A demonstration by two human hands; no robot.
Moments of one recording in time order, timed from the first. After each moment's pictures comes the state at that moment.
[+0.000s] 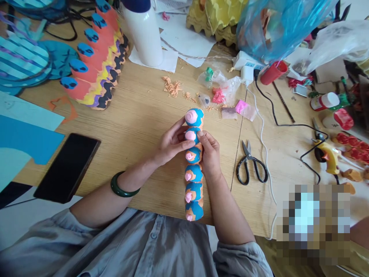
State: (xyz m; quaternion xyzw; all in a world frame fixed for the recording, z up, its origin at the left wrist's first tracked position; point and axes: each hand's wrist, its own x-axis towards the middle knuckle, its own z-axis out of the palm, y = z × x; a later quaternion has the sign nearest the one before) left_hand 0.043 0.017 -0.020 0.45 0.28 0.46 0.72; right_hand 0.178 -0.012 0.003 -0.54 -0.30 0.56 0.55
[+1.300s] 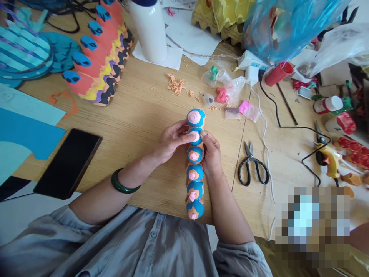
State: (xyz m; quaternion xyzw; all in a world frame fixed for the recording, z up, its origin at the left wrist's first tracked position) left_hand 0.038 0.023 -0.007 0.39 0.34 0.45 0.73; right_hand 0.175 -0.008 0.002 -0.52 -0.27 0.60 0.55
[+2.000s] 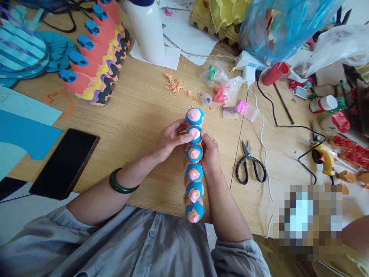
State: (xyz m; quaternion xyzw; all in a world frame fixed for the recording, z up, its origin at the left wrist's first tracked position) left_hand 0.040 0.022 -0.006 0.40 0.35 0.45 0.72; right_hand 0.175 -0.007 0.007 -0.52 -0.26 0.62 0.52
